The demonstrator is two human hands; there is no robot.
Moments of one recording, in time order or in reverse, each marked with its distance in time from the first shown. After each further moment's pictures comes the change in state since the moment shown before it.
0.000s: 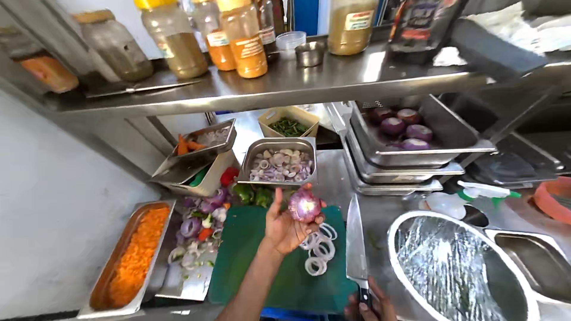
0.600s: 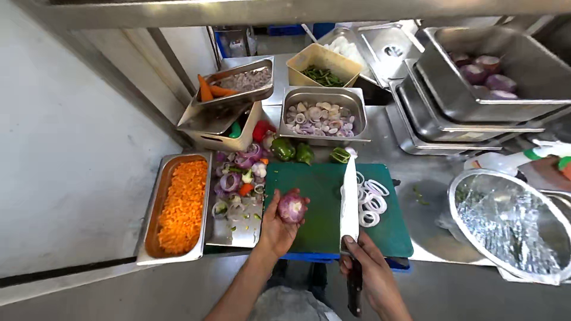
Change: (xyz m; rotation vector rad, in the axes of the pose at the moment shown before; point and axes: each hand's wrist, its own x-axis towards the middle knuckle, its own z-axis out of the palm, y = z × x) left_hand -0.197 0.069 -0.064 0.054 0.681 0.053; right_hand -0.018 -0.003 0.183 0.011 -0.086 0.331
